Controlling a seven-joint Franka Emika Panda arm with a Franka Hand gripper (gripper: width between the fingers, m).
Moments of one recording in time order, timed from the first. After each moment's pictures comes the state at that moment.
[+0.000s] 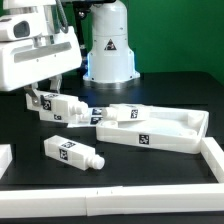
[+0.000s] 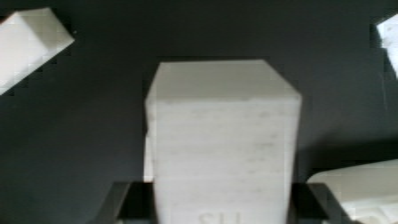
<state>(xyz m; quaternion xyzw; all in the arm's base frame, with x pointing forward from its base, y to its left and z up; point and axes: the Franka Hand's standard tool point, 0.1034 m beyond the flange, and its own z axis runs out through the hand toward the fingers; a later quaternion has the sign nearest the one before) 0.457 -0.144 0.089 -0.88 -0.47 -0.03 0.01</state>
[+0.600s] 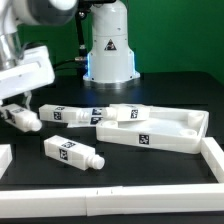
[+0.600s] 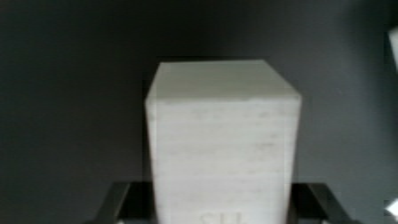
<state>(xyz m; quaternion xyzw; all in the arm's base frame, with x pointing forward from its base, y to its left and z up) 0.389 -0.223 0.038 -0.94 -0.34 -0.03 0.04</state>
